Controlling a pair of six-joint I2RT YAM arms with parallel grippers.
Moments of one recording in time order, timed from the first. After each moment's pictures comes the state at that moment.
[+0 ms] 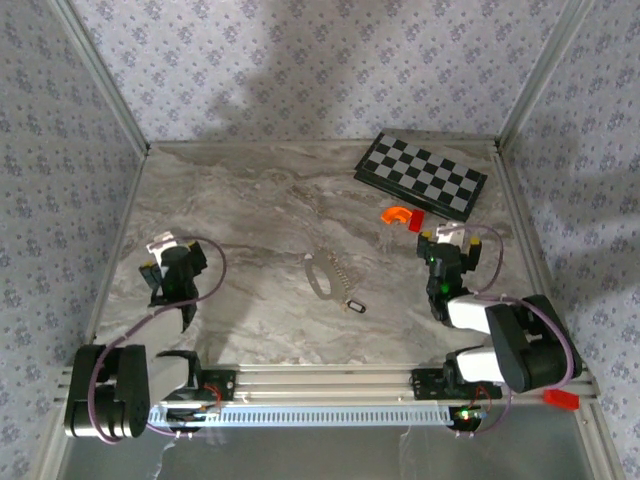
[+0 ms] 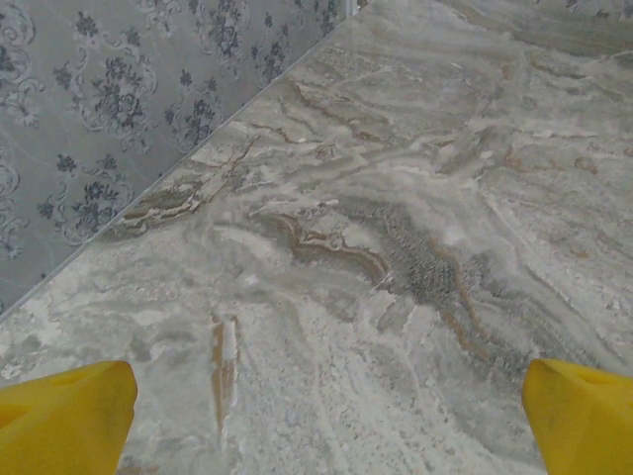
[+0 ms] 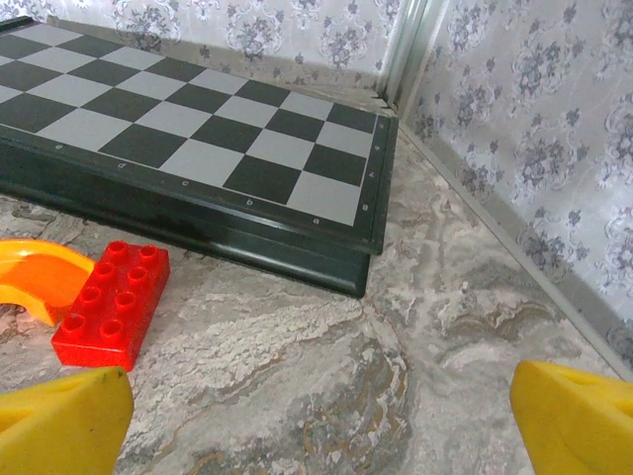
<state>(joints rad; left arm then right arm) -0.04 1.09 0.24 0.38 -0.50 -0.25 0.24 1.34 0.23 0.79 0.60 -0.02</state>
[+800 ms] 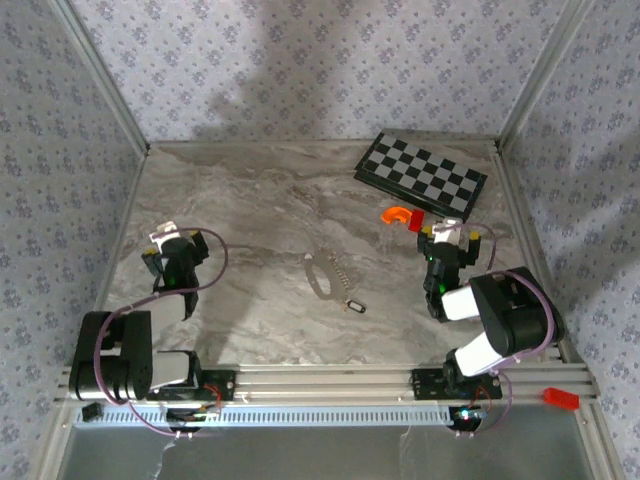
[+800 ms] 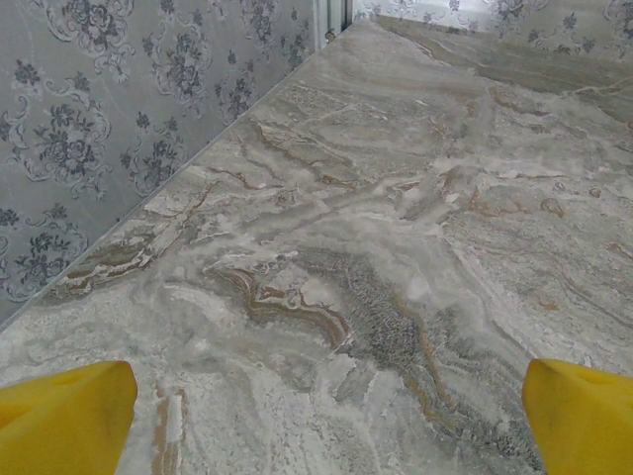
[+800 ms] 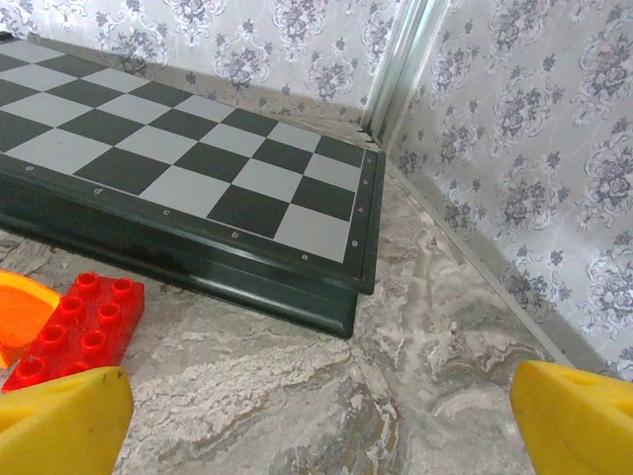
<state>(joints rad) -0.02 1.27 0.29 0.57 -0.46 -0.21 0.22 1.53 0.25 1.05 0.62 -0.12</state>
